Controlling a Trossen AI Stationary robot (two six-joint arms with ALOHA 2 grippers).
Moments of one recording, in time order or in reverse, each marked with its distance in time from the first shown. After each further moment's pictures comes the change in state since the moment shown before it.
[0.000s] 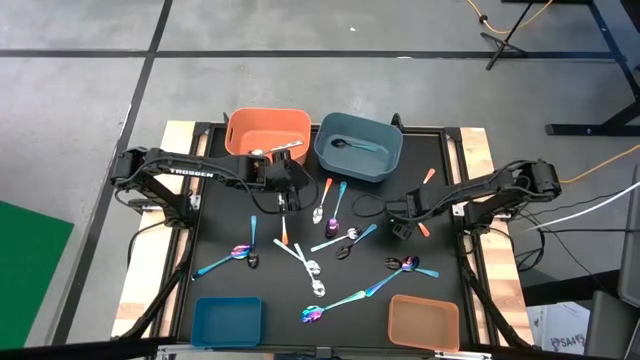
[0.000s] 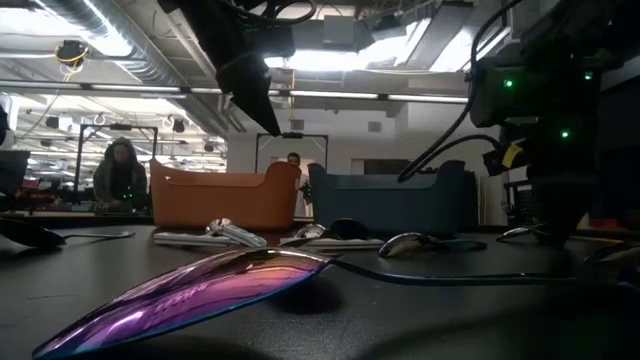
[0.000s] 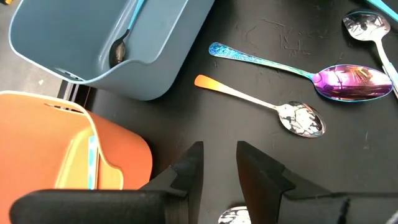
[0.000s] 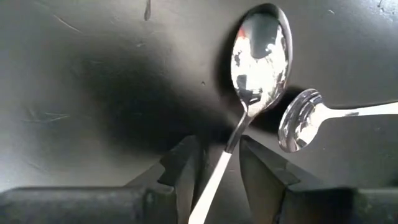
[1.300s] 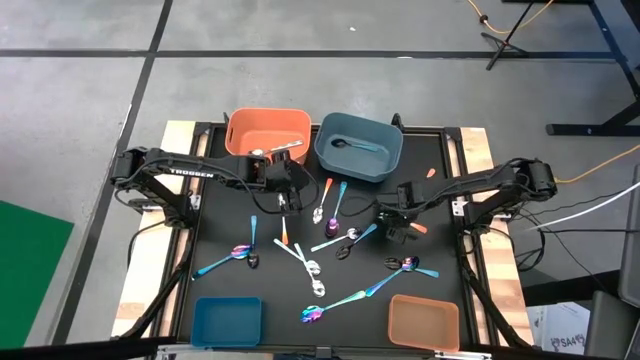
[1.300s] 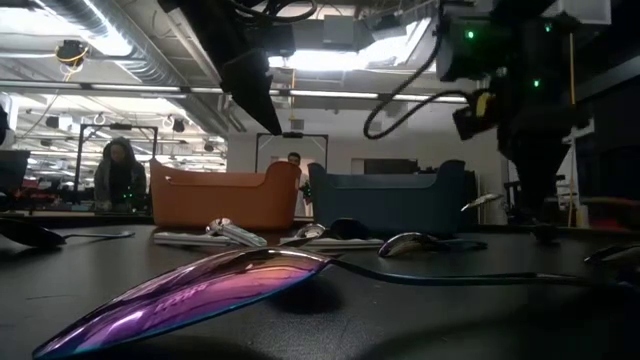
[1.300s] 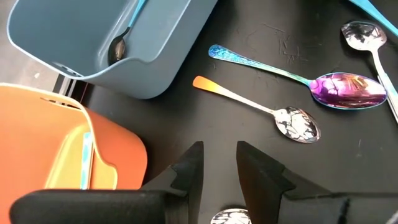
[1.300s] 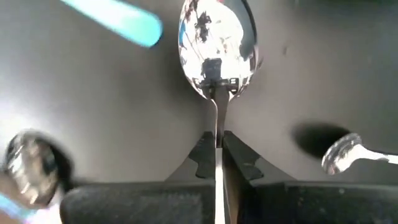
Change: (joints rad) left arm -0.007 0.000 0.000 0.004 0.001 -0.049; right arm 0.013 0.007 0.269 -0.161 -0.209 -0.210
